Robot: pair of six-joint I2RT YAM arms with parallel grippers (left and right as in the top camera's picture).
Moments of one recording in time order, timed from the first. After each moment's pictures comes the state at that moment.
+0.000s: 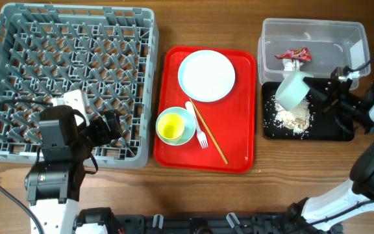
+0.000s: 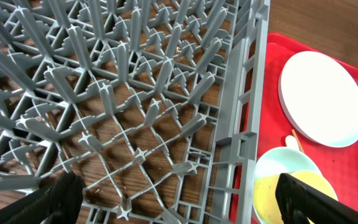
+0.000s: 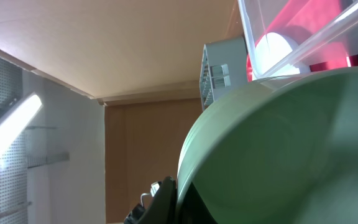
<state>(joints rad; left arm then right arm) 0.06 0.83 0.77 -0.72 0.09 -0.25 -0.59 1.86 1.09 -0.72 -1.56 0.20</state>
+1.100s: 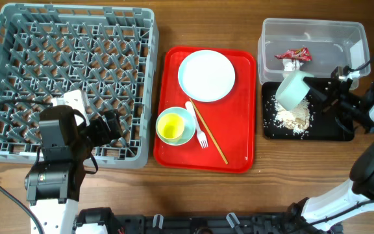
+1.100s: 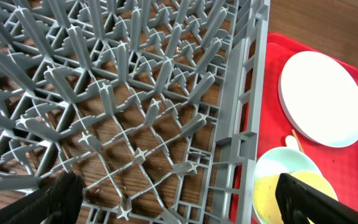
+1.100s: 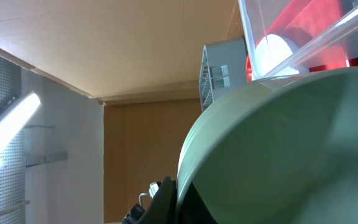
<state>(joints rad) 0.06 0.83 0.77 -0.72 0.09 -0.25 -0.59 1.86 1.09 -0.71 -1.56 0.20</state>
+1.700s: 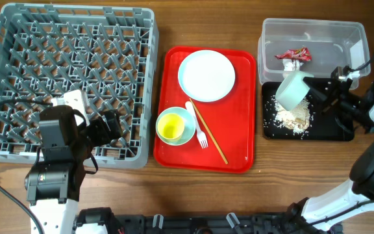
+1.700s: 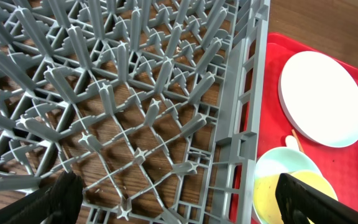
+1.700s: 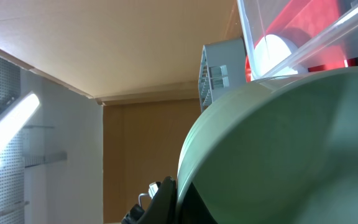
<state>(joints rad) 0.06 0.83 0.77 -0.72 0.09 -0.25 -0.59 1.86 1.09 -0.71 -1.55 0.20</state>
